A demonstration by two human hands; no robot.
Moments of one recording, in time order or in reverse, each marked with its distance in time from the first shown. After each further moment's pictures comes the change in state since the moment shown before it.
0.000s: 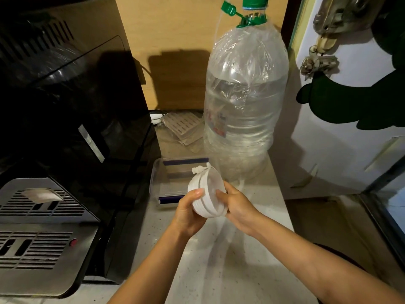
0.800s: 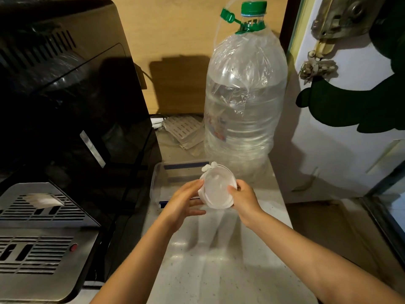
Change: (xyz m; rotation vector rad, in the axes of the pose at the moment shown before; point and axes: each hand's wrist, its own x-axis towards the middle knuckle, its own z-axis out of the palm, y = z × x) left_hand 0.006 0.027 -0.015 0.500 0.262 -0.129; right_hand 0.025 0.002 -0.018 -0.134 0.373 -0.031
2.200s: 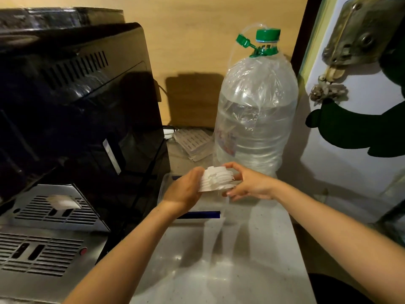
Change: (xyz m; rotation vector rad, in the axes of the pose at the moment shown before) left_hand 0.011 0.043 -0.015 1.141 0.293 0.633; right_hand 0.041 -0.075 -0.028 -0.227 -0.754 -0.077
